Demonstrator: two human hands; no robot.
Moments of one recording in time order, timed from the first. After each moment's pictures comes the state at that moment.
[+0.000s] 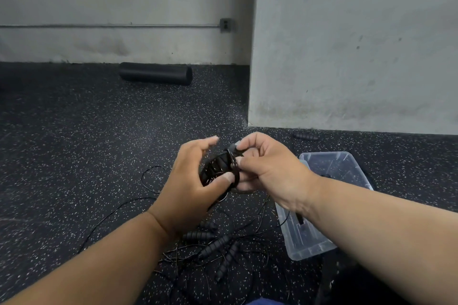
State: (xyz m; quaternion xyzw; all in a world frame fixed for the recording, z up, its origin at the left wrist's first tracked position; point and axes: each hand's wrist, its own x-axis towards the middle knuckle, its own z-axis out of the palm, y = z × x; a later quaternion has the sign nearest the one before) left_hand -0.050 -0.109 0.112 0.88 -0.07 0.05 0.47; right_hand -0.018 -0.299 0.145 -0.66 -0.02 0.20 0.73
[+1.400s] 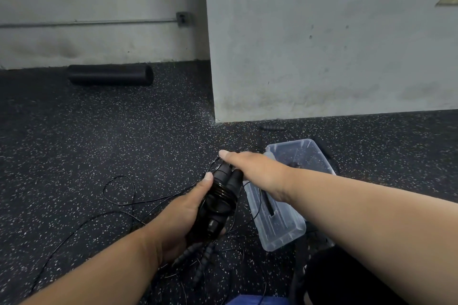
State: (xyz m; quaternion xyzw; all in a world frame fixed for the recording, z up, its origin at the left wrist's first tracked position) left_hand -0.042 -0.178 0.079 0.63 0.12 -0.33 0.69; right_hand 0.015 -0.371 0.099 -0.79 0.03 0.25 0.56
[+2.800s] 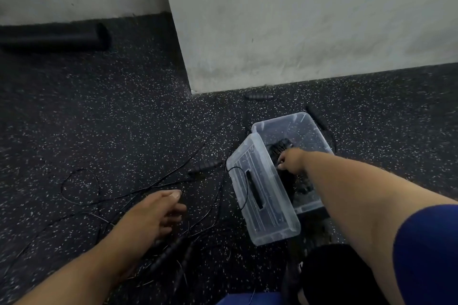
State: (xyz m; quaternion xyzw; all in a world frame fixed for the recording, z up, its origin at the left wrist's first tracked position) left_hand 0.048 -0.188 -0.009 0.78 0.19 -0.31 0.51; right_hand 0.172 -0.576 -0.153 -0.91 0.05 0.40 0.08
